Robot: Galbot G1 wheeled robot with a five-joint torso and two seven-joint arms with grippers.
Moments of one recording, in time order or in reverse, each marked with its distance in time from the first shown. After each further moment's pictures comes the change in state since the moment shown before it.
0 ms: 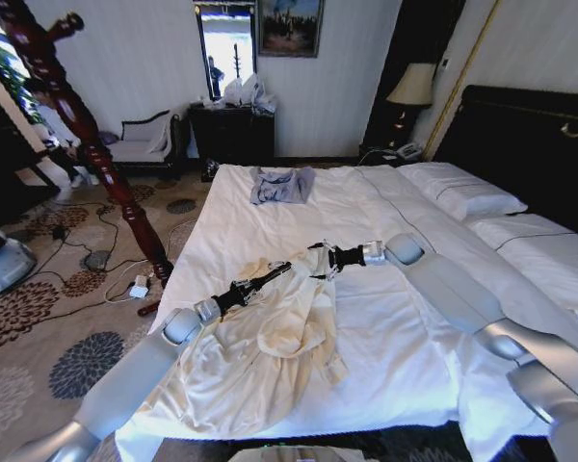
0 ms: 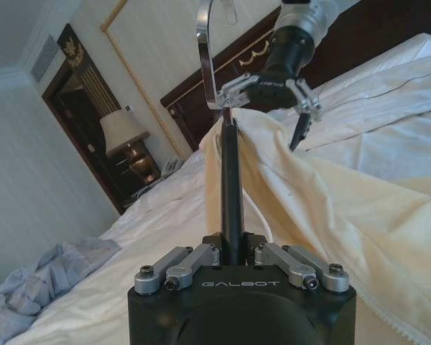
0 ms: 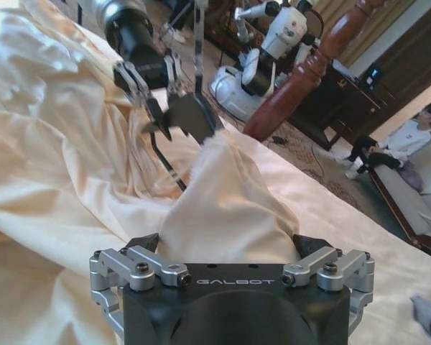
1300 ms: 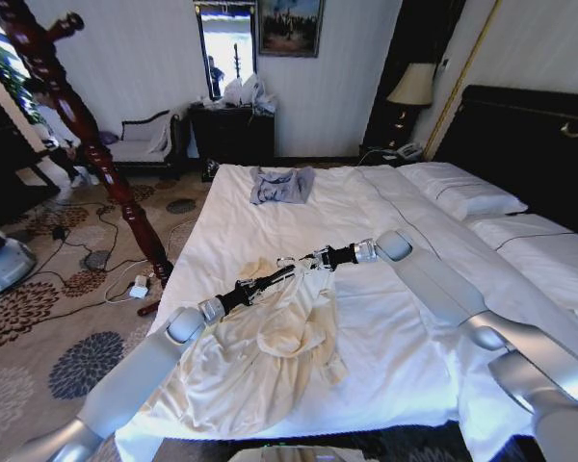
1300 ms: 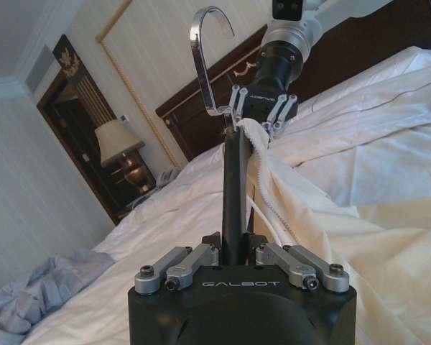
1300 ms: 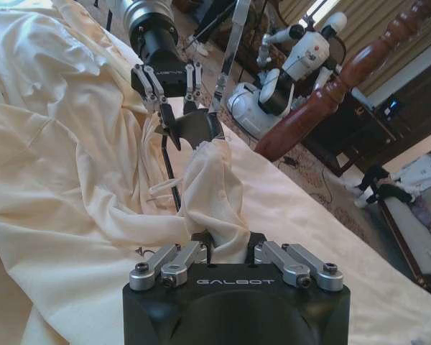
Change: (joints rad) left arm -0.016 0.008 0.020 -0.027 -0.020 0.004 -0.002; right arm 0.021 0.028 0.006 -0.020 -0.019 0.102 -0.050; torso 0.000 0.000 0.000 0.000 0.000
